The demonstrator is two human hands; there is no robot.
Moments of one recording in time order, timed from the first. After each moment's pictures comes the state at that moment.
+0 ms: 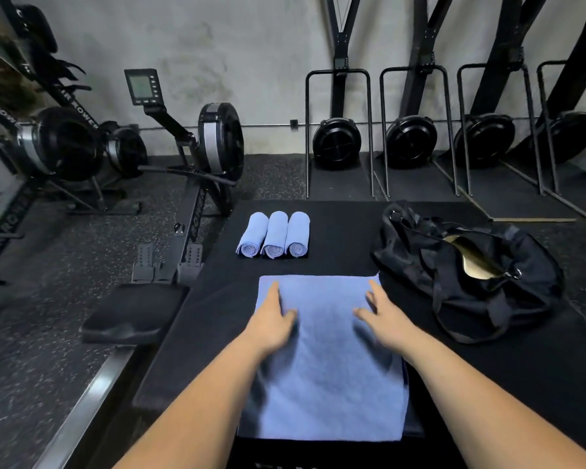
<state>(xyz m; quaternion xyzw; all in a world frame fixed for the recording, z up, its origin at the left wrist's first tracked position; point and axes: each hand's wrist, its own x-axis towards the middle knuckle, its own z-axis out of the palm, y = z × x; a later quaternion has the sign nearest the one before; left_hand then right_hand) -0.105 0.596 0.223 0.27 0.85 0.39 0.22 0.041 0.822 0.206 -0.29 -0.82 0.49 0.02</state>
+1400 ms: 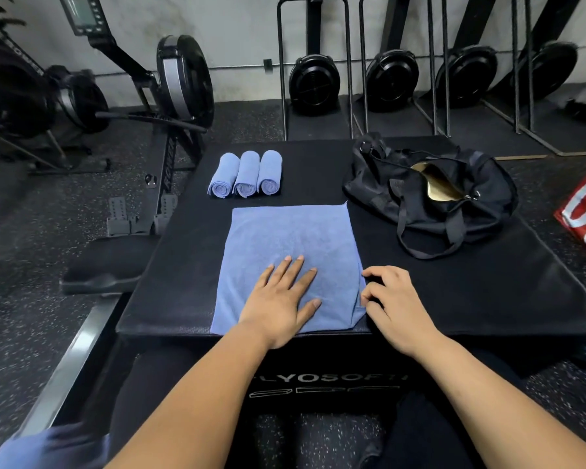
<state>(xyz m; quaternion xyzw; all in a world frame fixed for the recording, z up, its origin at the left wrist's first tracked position) -0.007 0.584 0.163 0.52 0.85 0.04 0.02 0.187 0.784 0.166 -0.17 -0.94 0.24 0.16</state>
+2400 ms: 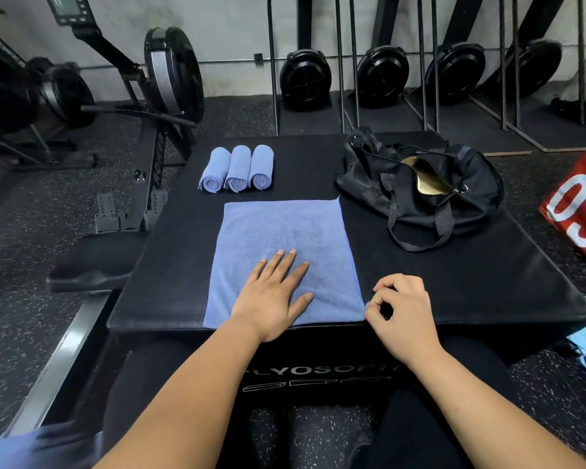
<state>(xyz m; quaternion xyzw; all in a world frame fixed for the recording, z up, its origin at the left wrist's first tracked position) -0.007 0.581 0.160 0.53 0.85 0.07 0.01 0.216 0.759 0.168 -0.29 -0.89 0.24 0.25</state>
